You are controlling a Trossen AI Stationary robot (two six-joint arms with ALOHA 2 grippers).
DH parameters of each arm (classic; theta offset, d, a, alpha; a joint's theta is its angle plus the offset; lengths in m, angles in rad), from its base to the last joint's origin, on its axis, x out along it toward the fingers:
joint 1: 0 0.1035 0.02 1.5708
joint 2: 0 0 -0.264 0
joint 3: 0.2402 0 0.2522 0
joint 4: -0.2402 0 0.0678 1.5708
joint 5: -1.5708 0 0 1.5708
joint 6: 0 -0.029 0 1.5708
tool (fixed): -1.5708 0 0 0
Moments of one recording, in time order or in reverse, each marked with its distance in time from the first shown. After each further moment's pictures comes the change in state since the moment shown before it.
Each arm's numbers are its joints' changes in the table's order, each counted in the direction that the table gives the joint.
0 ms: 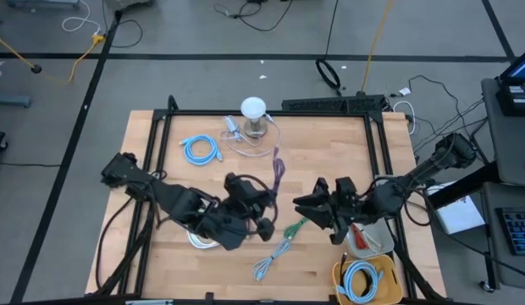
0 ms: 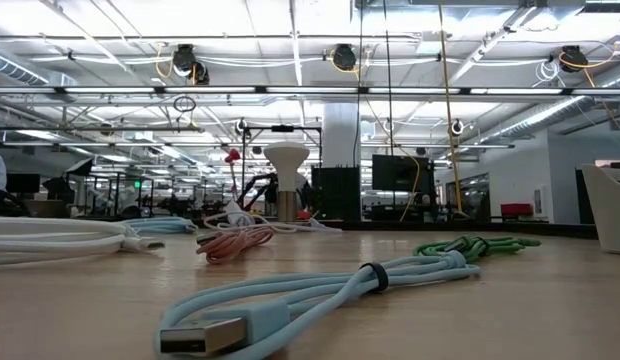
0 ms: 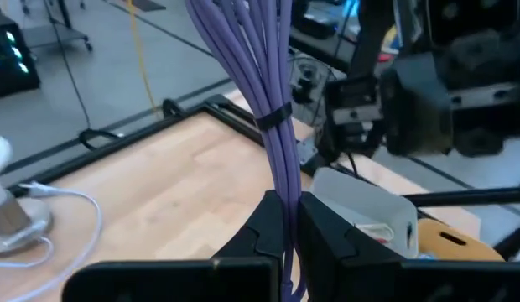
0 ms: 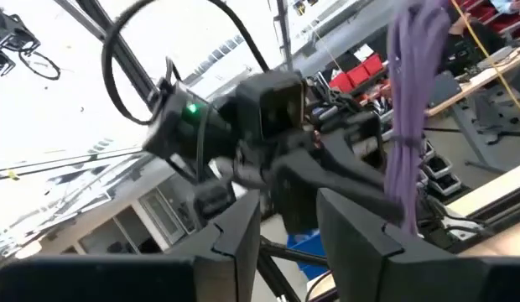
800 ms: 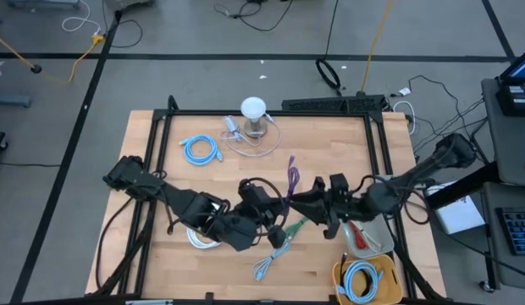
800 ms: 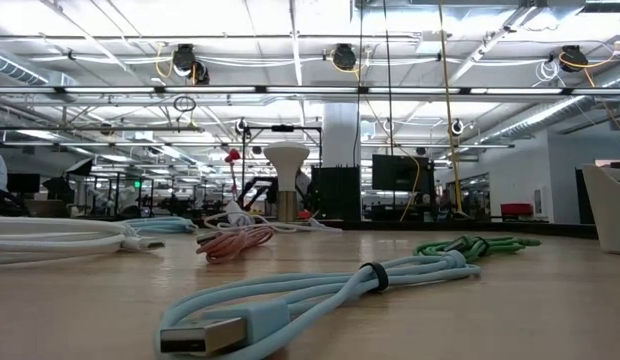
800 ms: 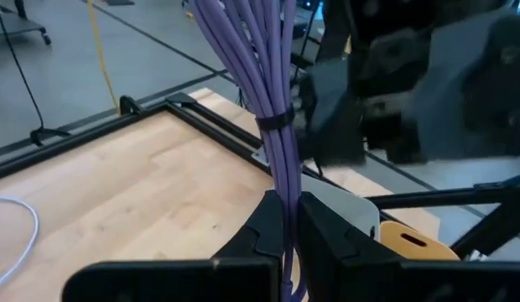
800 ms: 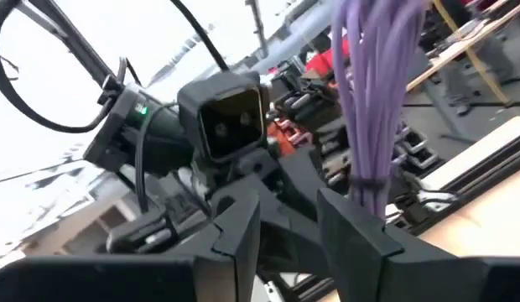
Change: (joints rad) left arm 0.019 -0.065 0.000 0.187 0.077 -0.070; right arm -0.031 -0.001 0.029 -0.128 0.012 -0.118
